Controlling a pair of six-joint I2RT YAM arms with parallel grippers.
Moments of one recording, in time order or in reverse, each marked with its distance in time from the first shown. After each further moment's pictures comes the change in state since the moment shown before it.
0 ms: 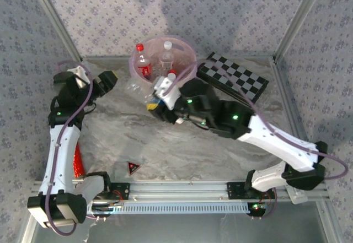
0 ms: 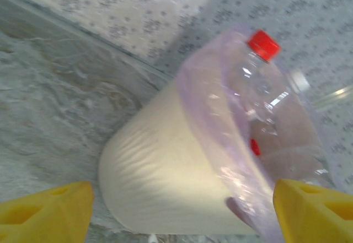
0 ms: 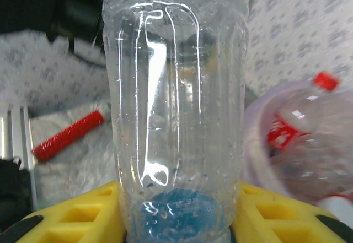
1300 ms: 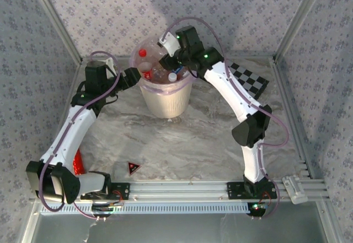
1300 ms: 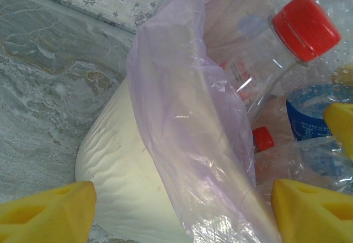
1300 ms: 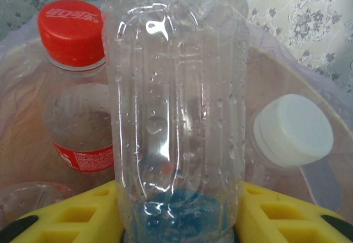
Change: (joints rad) left arm -0.245 0.225 0.073 0.063 -0.184 0.012; right arm -0.494 0.723 0.673 -0.243 -0.212 -0.180
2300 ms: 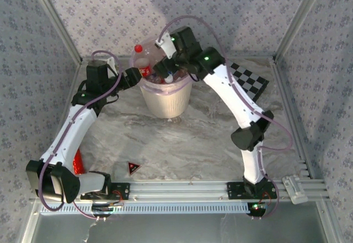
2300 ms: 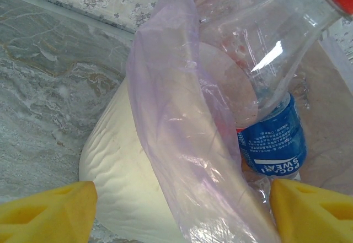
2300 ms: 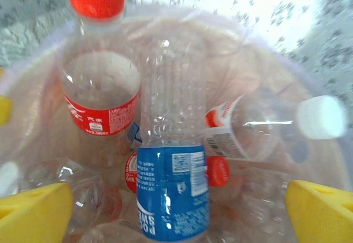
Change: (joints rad) left arm -0.017 0.006 0.019 -0.021 -0.023 0.024; right arm 0.084 -0.070 0.096 -0.163 0.180 0.063
